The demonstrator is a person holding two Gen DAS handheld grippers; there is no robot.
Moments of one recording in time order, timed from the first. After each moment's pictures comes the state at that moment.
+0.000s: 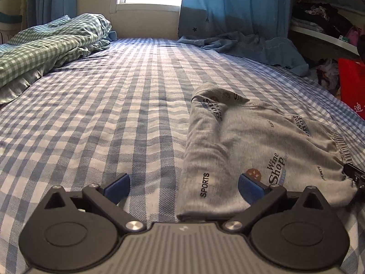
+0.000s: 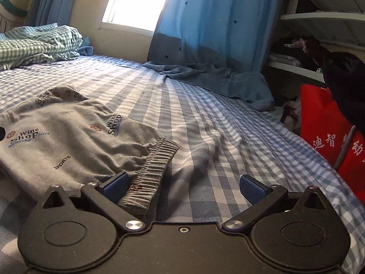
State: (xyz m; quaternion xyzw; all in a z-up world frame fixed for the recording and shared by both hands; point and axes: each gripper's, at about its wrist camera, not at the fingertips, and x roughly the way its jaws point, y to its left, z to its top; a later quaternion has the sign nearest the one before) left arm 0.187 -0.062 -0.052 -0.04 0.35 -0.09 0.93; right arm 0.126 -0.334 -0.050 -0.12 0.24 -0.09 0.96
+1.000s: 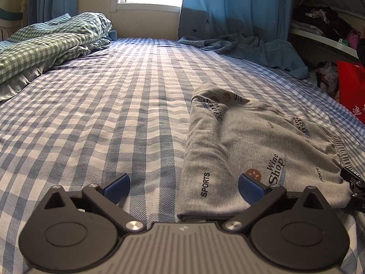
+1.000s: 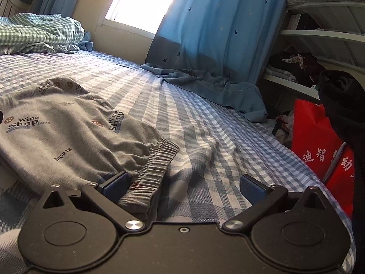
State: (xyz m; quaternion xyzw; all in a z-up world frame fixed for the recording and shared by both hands) left arm 0.188 -0.060 -0.052 -0.05 0.35 -0.09 0.93; right arm 0.123 -0.319 -0.056 -0.18 0.22 -0.11 0.95
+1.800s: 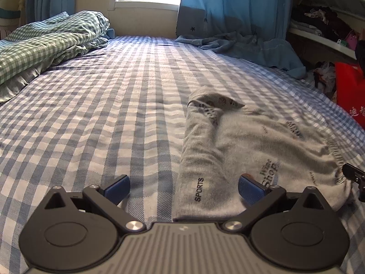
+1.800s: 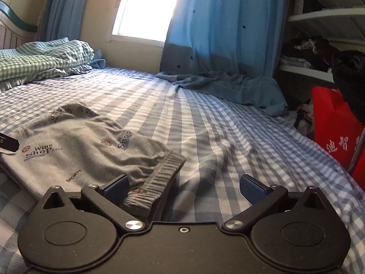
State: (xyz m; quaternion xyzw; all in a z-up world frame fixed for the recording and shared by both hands) left arm 0.191 -0.053 -0.037 -0.06 0.35 -0.11 0.93; right arm 0.124 -0.349 -0.028 -0.11 0.22 -0.03 0.97
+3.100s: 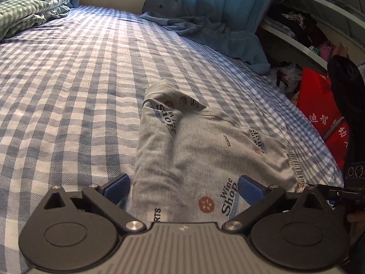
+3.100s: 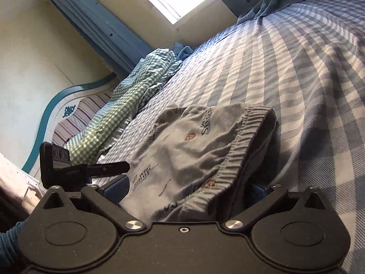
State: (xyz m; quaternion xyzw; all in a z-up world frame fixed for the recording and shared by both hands) left arm 0.240 -0.057 -0.041 -0.14 0.41 -0.23 0.87; right arm 0.189 -0.435 -0.041 0.28 0.34 0.30 0.85
